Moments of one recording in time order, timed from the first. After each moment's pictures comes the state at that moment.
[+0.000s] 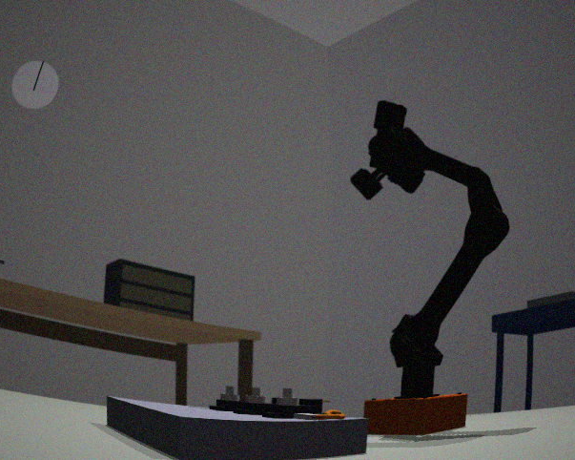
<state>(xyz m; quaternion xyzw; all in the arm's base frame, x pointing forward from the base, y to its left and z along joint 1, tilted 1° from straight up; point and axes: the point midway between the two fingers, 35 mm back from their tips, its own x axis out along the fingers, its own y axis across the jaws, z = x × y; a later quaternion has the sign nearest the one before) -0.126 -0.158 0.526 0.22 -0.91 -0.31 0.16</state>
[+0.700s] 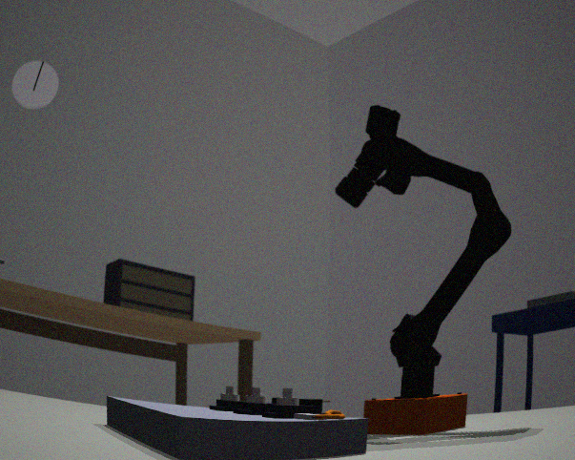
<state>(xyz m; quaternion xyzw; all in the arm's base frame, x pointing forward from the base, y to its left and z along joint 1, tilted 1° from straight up) -0.091 -0.197 0.514 0.30 -0.84 -0.38 0.23</state>
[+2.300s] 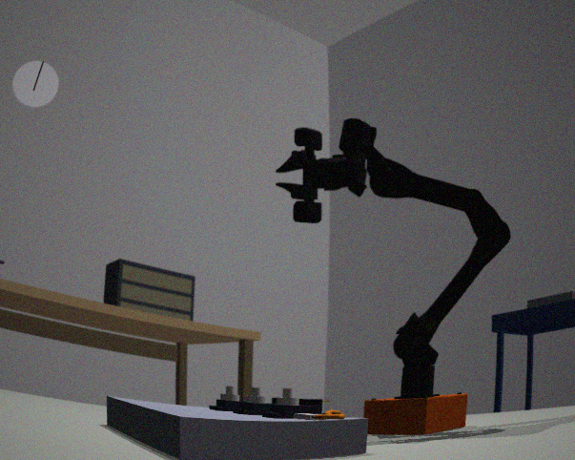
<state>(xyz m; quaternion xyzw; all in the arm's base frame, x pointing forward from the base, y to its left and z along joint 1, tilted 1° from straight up) 0.101 -0.248 0.458 0.43 -0.47 -0.48 0.60</state>
